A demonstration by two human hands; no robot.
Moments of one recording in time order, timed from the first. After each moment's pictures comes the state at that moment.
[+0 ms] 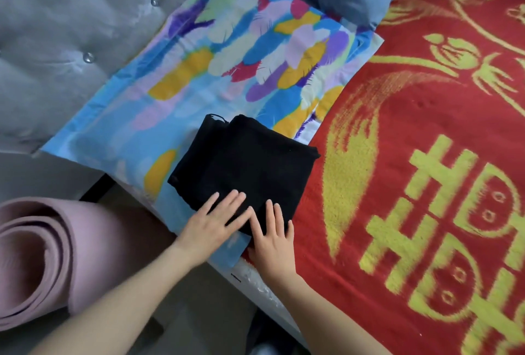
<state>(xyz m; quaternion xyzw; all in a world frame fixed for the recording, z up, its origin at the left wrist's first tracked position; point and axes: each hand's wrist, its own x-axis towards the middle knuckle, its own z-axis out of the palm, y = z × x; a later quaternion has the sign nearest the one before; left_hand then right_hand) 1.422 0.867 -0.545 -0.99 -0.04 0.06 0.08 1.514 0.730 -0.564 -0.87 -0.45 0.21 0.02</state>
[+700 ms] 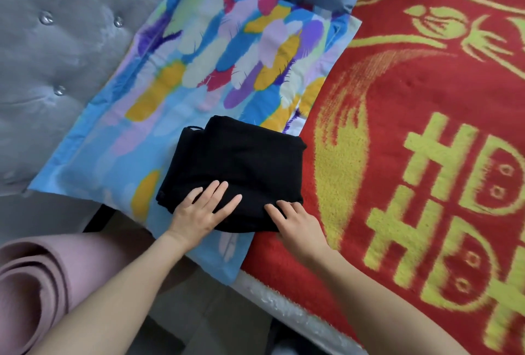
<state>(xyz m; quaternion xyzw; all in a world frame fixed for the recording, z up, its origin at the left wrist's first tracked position) 1.454 0.910 -0.565 -0.99 0.01 -0.03 0.16 1.593 0.717 -0.558 -0.83 -0.50 0.23 0.09</state>
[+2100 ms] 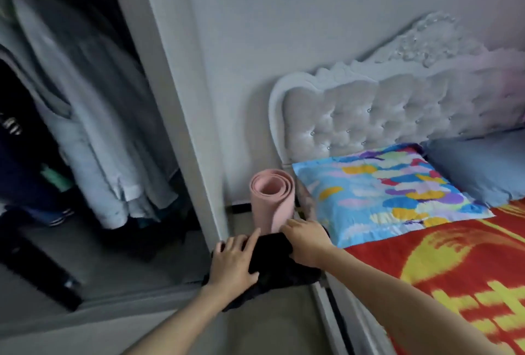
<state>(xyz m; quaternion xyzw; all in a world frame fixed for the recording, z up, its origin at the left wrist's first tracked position) 1.101 0.467 -0.281 -0.78 -0.62 -0.04 0.01 1.289 0.516 -0.243 -0.48 -0.88 -0.01 -0.03</state>
